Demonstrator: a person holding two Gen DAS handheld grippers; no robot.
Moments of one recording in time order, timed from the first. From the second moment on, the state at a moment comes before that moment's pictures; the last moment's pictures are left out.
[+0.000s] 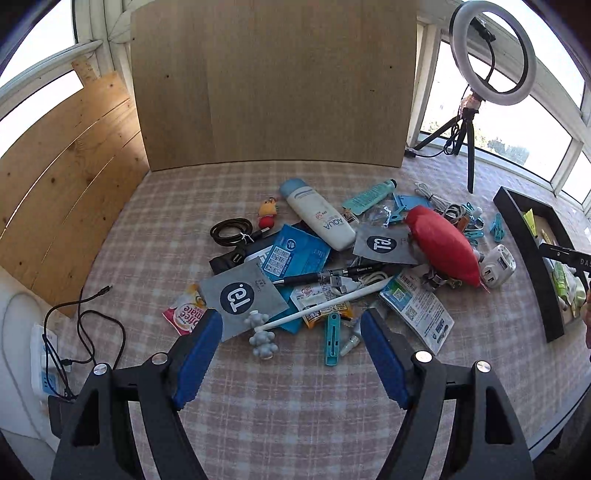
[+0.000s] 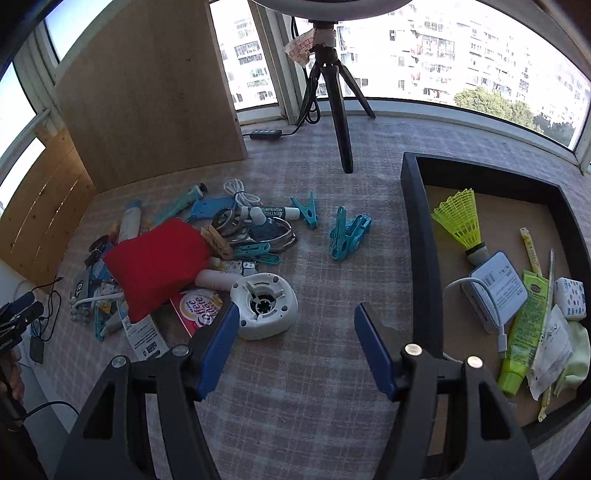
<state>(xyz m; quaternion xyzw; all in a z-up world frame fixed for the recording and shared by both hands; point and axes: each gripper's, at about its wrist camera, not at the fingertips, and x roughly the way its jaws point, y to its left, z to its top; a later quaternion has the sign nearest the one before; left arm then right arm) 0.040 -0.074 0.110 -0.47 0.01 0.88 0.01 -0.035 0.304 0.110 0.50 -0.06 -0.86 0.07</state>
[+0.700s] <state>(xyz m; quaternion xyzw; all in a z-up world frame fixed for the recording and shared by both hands) -0.011 -0.130 0.065 -0.53 -0.06 0.84 -0.02 -0.077 0.282 0.074 0.54 -0.04 -0.84 0.08</state>
